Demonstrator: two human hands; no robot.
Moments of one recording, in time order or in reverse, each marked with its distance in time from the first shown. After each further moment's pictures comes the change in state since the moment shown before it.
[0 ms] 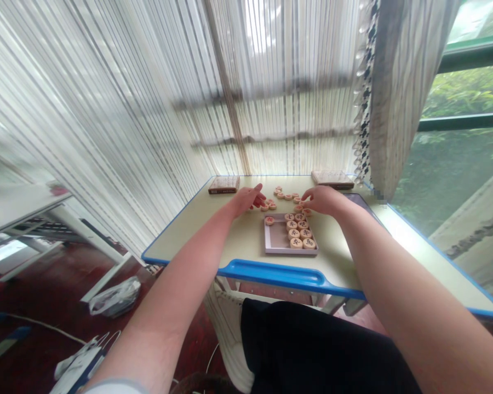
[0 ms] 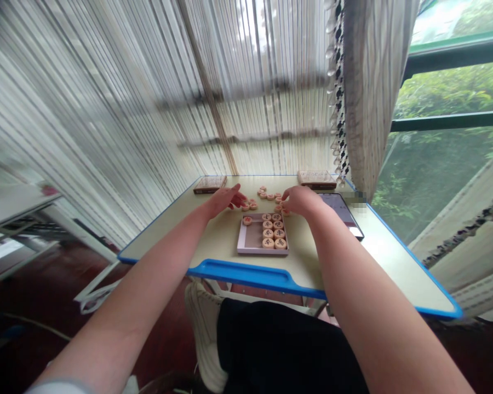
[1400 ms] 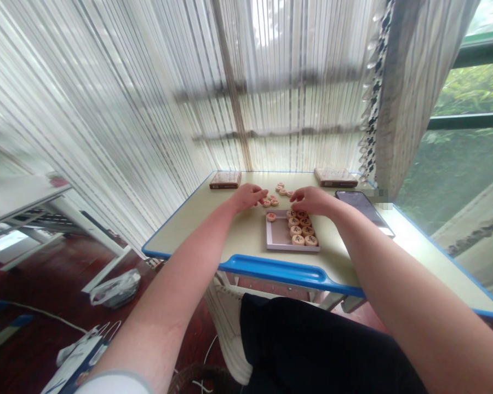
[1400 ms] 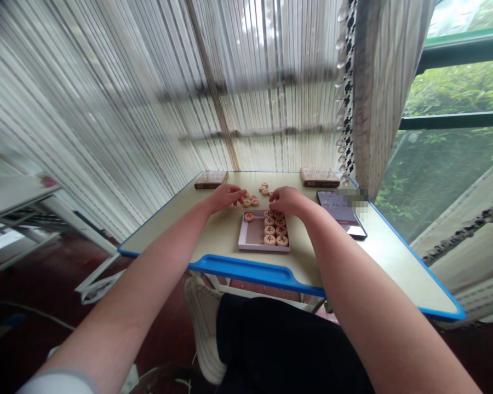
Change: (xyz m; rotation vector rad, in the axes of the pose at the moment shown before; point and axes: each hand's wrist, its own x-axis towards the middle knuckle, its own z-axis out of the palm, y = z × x) left_hand 0.001 -0.011 -0.004 0.333 0.025 0.201; right_hand -0.010 -0.030 0.002 0.235 -0.077 -0.093
